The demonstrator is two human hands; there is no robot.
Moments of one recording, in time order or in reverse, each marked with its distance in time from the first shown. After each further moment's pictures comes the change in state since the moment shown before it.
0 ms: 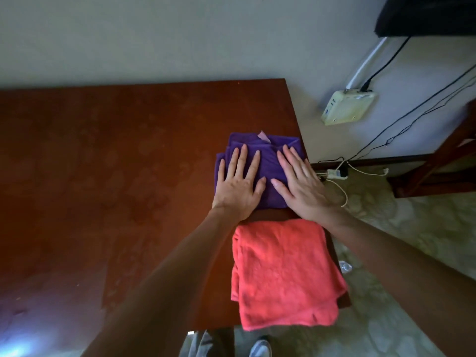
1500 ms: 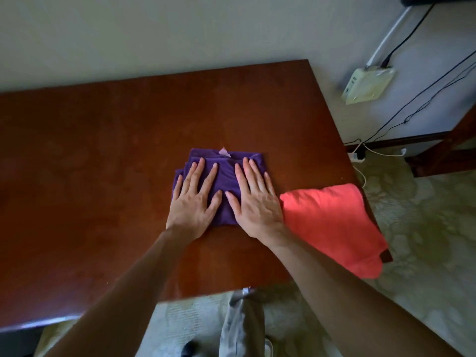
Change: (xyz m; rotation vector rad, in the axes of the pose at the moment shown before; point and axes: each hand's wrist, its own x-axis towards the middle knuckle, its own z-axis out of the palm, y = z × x) left_hand -0.143 -0.154 -0.034 -0.029 0.087 -0.045; right_hand -0.033 -0.225 0.051 0.010 0.030 0.143
